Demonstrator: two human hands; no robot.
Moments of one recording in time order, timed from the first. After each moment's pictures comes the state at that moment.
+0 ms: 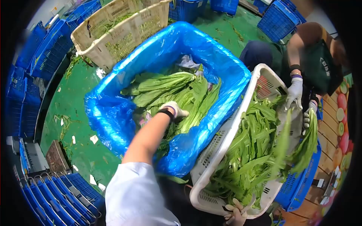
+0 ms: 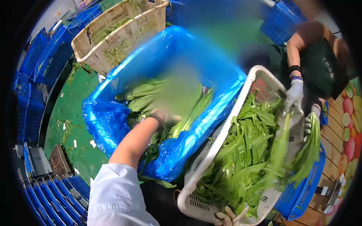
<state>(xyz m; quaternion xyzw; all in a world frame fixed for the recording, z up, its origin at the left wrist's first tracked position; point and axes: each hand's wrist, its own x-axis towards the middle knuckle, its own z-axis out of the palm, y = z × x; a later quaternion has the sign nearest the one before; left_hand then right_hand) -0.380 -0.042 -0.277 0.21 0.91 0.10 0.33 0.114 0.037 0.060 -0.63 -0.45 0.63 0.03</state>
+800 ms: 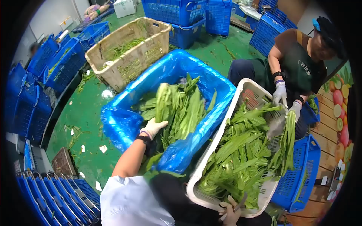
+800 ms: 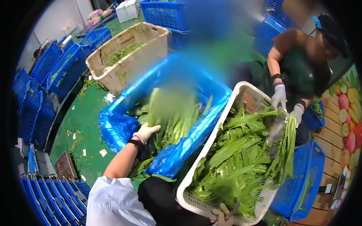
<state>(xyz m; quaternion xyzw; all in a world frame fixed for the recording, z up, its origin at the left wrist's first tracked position) -0.326 -0.147 -0.102 0.03 0.72 0.61 0.32 0.139 0.029 0.054 -0.54 -0.50 0.67 0.11</state>
